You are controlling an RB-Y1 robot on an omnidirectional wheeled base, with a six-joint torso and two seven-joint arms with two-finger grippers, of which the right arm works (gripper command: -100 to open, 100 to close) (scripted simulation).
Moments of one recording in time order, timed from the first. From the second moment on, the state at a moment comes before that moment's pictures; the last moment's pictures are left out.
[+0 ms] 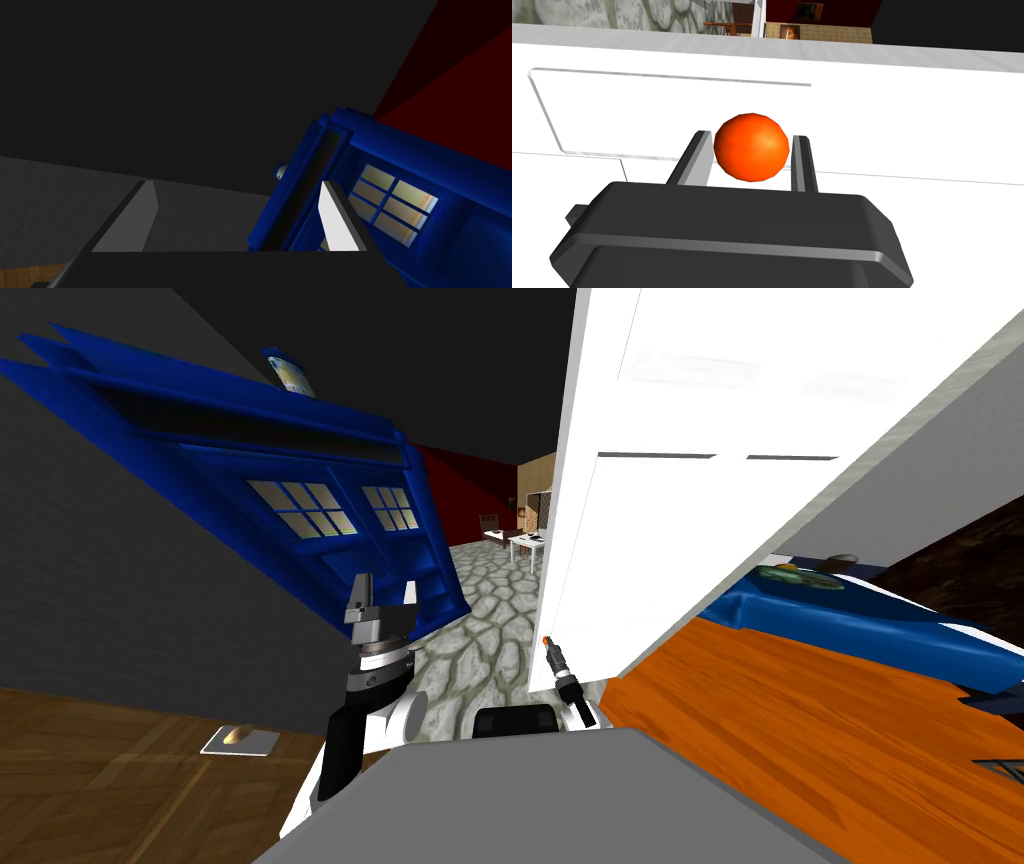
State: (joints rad) arm 0.08 -0.05 0.10 -0.90 0.11 -0.77 -0.11
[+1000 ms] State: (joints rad) arm 0.04 -0.04 -0.02 -0.86 0.04 -0.74 -0.06
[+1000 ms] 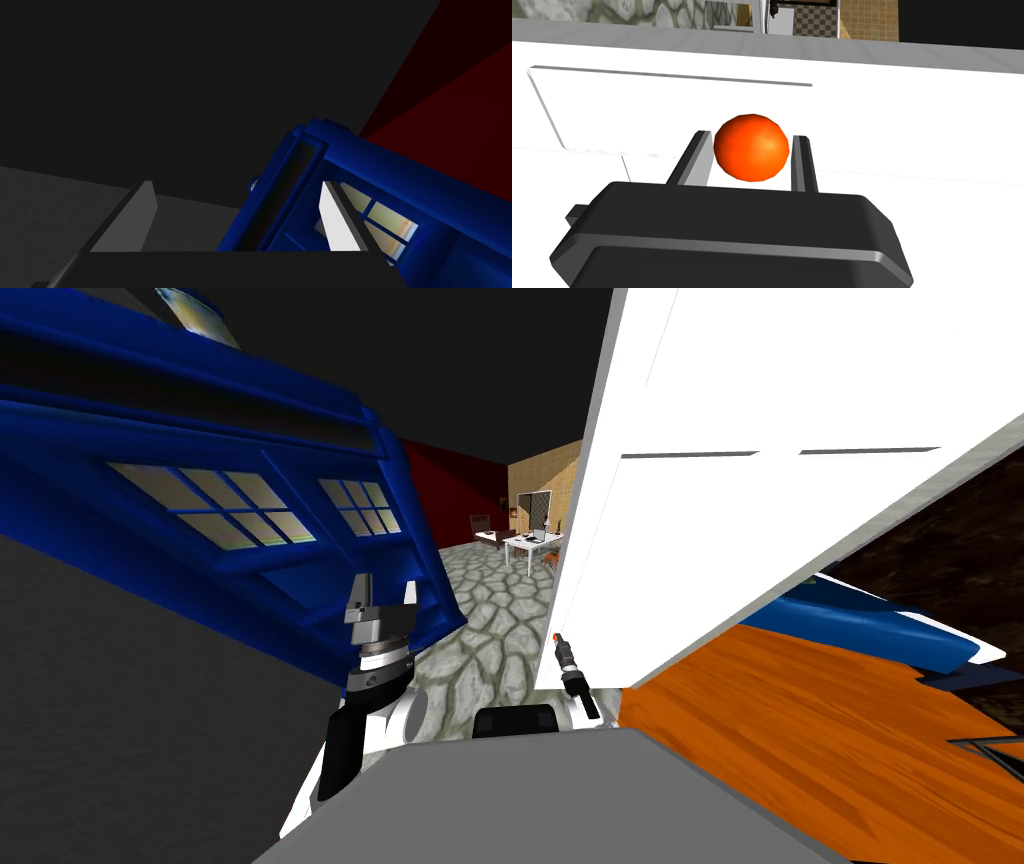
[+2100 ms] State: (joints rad) arm 0.01 -0.05 -0.11 -0.82 0.00 -0.76 -0.02
